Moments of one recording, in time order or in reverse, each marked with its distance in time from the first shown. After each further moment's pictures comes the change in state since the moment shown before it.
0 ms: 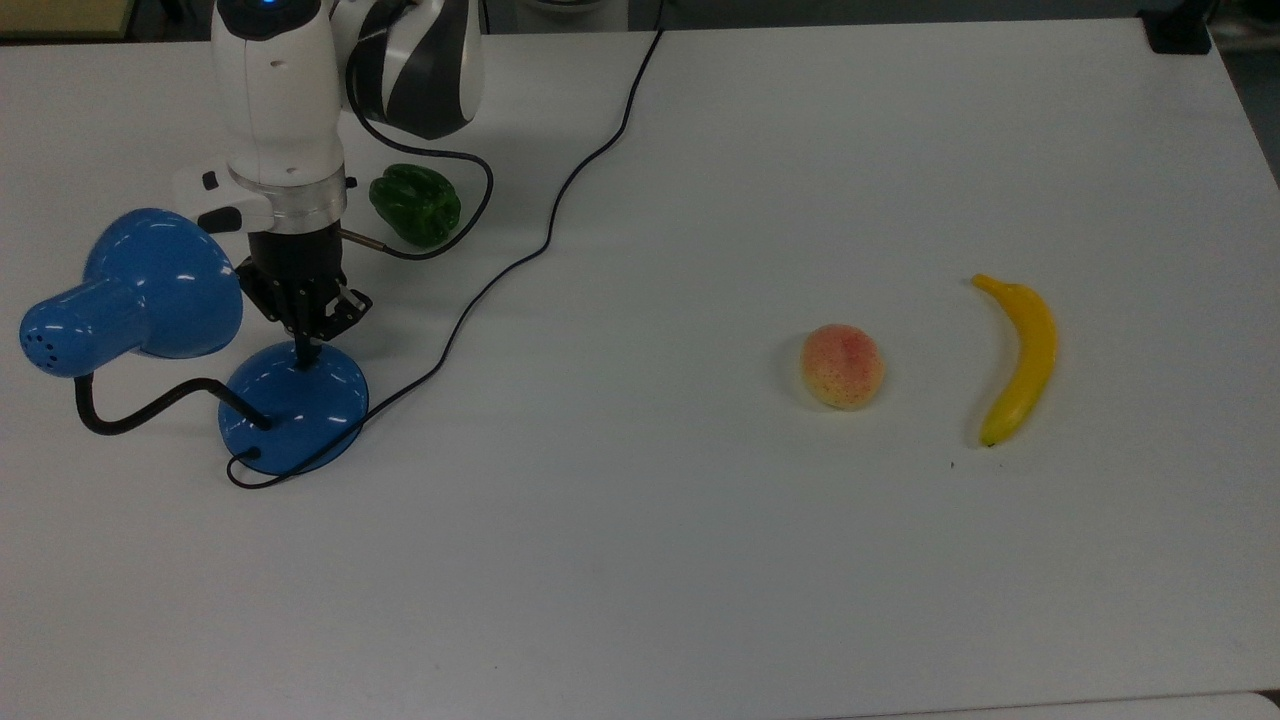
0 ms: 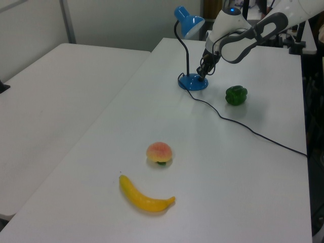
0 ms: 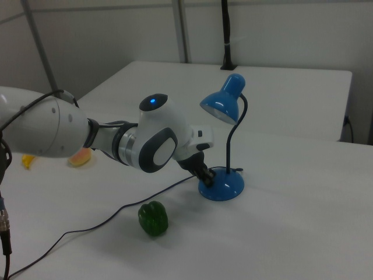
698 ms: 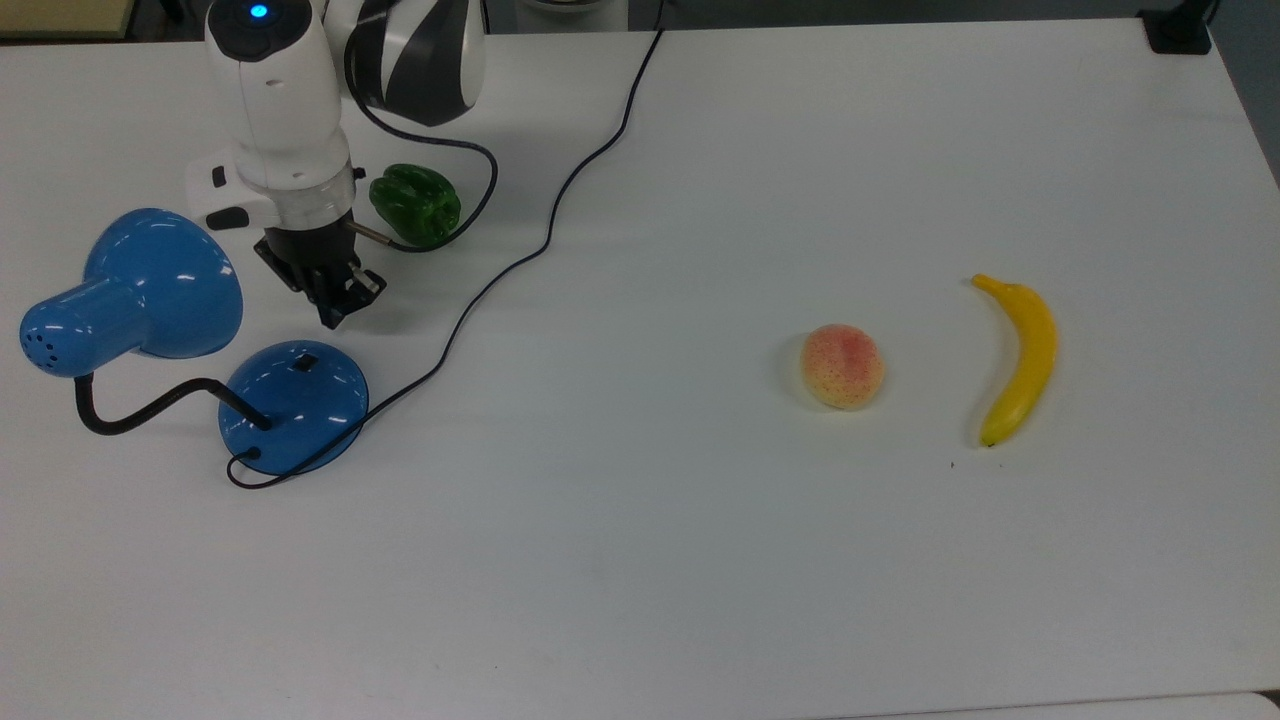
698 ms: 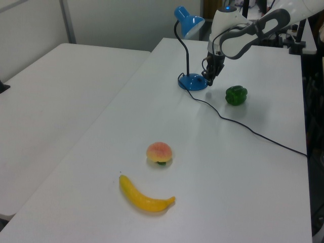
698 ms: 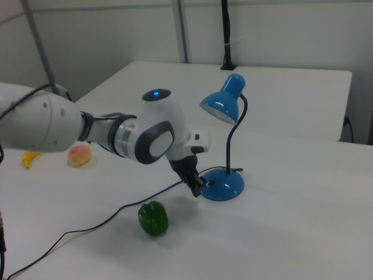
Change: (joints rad) arm 0.004 -0.036 0.007 0.008 0.000 -0.236 0.094
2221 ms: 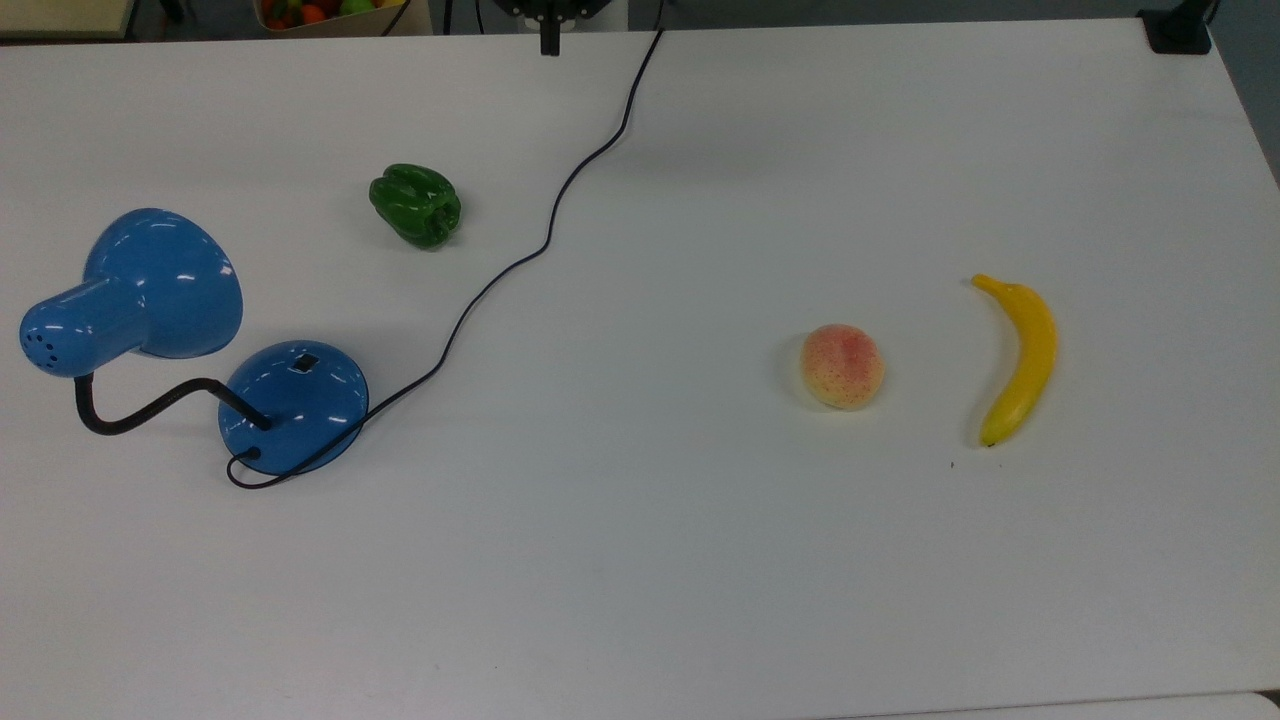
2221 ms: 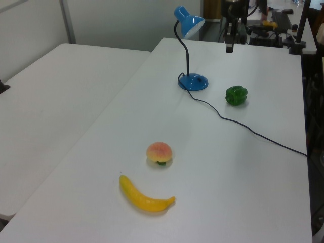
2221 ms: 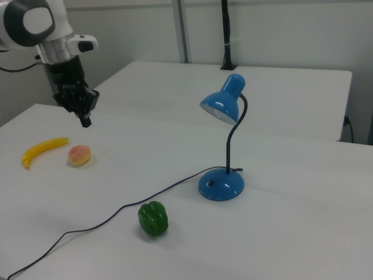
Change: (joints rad) arm 0.346 -0.426 0.028 0.159 -0.011 -0.783 -0.183
